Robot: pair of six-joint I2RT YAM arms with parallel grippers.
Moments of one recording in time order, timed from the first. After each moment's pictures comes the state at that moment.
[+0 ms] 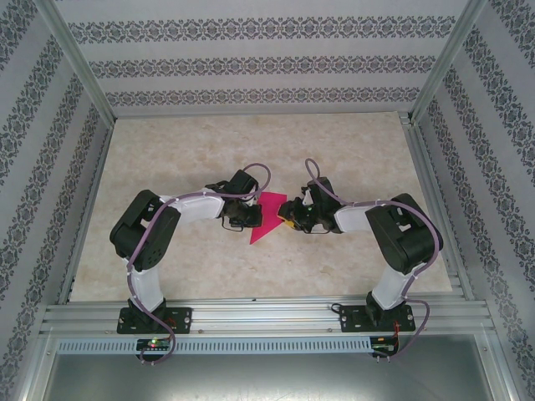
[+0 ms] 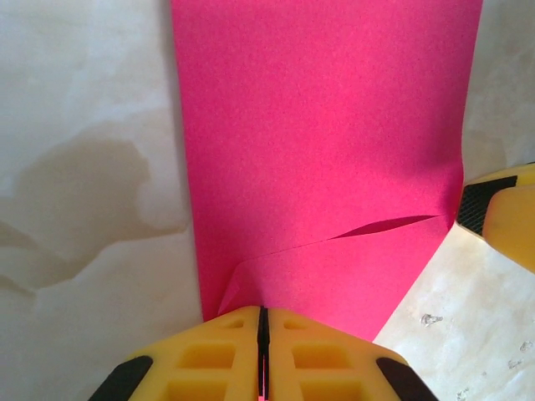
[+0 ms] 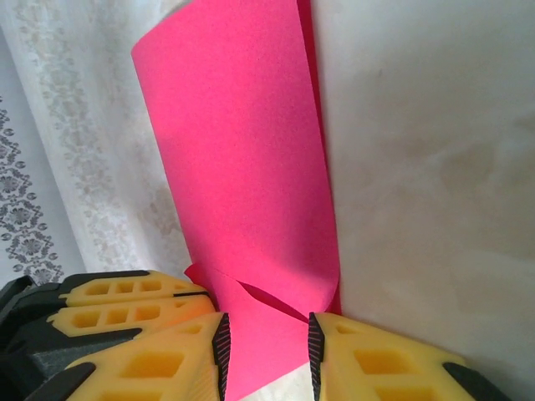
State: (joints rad) left arm -0.58 1.86 1.09 -0.38 0.29 -0.53; right arm 0.44 1.75 0.71 0.22 -0.57 1.05
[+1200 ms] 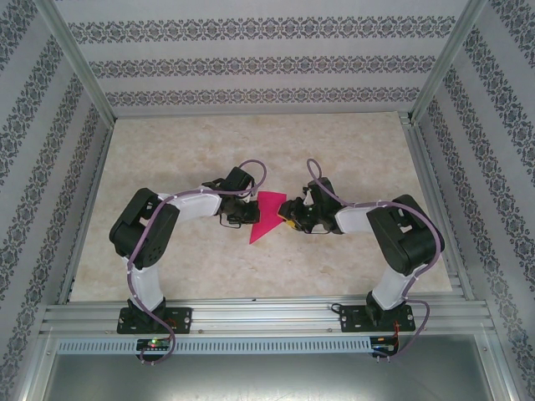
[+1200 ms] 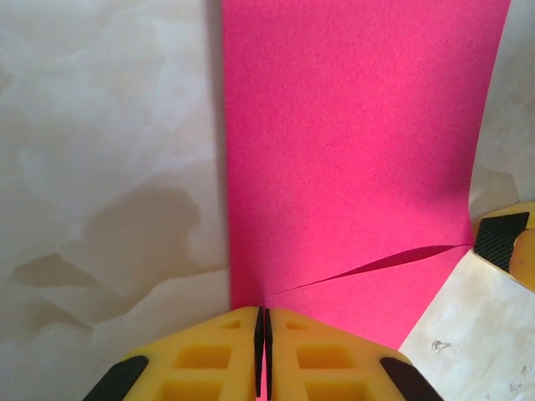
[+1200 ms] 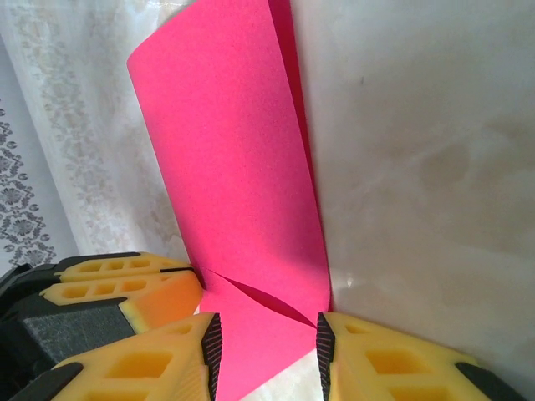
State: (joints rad) left arm -0.54 1.87 1.10 -0.36 0.29 -0.53; right arm 0.44 1.74 0.70 0.23 -0.55 1.08
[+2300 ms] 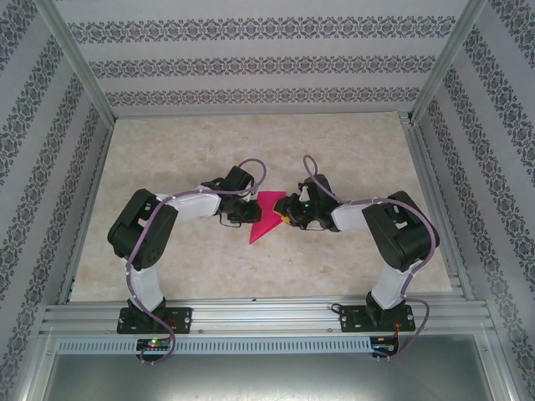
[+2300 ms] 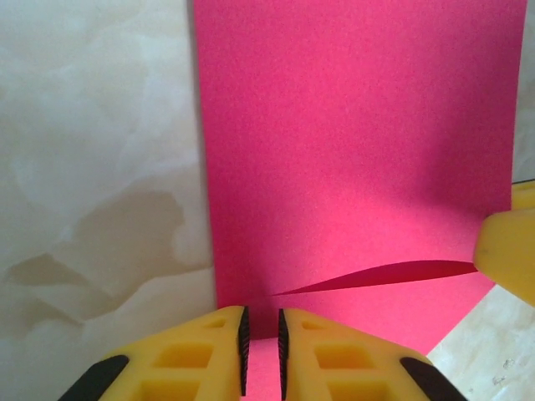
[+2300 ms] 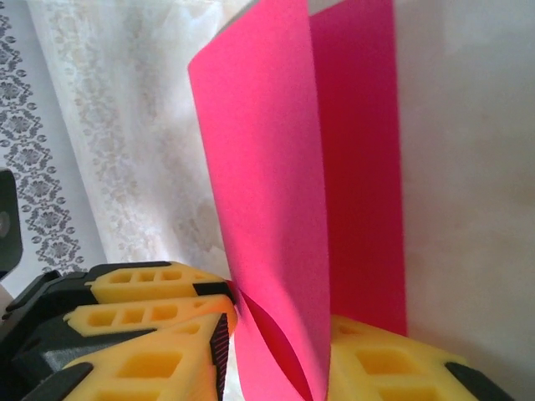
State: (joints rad) left arm -0.54 1.86 1.10 -0.35 0.30 -0.53; right arm 0.45 1.79 0.74 0.29 -0.58 1.10
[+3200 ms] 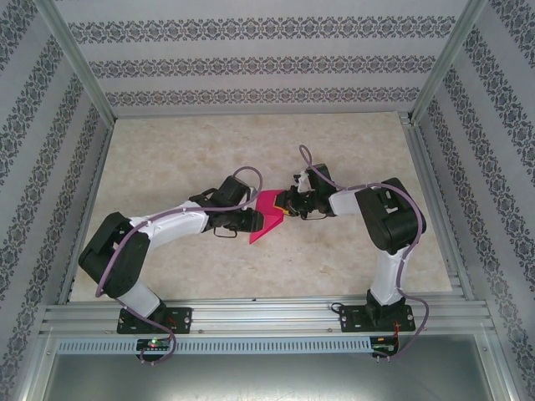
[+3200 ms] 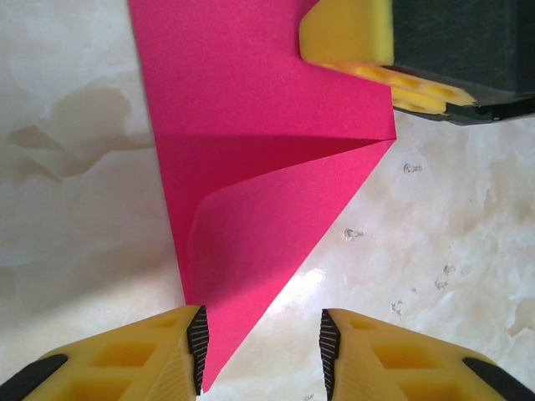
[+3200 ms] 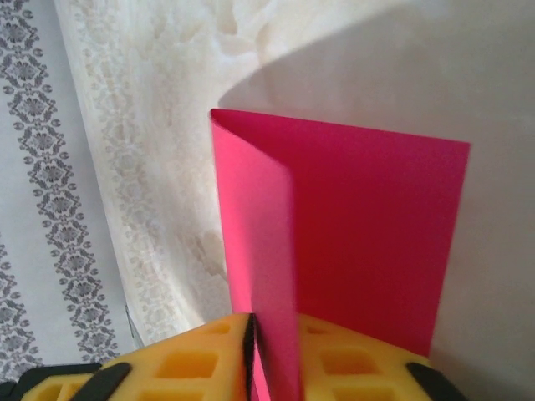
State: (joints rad) left arm -0.63 1.60 0.93 -0.34 0.23 -0.53; right arm 0.37 1.94 0.91 0.20 -0.76 0.90
